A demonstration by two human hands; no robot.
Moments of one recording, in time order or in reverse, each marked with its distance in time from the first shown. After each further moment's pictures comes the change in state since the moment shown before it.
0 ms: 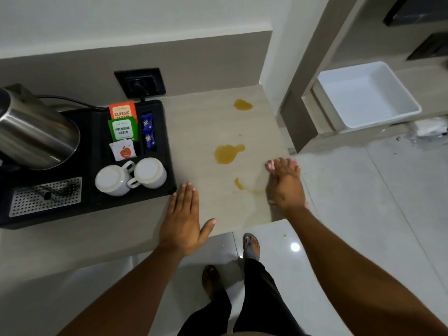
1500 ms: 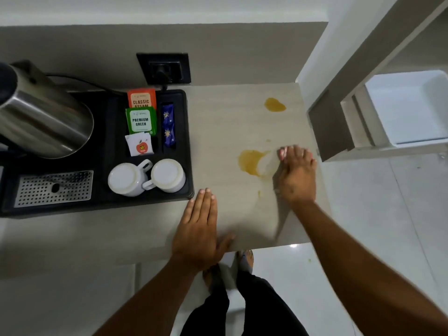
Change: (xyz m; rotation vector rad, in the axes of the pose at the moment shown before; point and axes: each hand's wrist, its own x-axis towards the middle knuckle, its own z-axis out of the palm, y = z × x) left_hand 0.001 0.000 -0.002 -0.039 0.012 0.005; right_hand 0.070 -0.033 0.023 -0.101 0.055 -0.031
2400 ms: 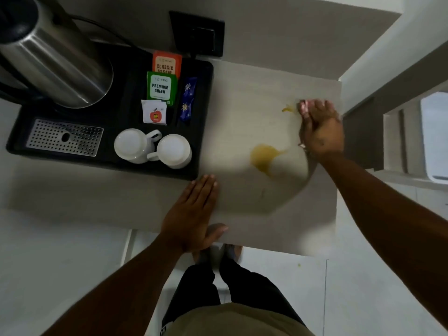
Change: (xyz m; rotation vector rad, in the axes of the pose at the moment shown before) left_hand 0.000 0.001 0.002 -0.012 0.047 -0.002; right_hand 0.142 -0.002 -0.012 -0.045 0.104 -0.514
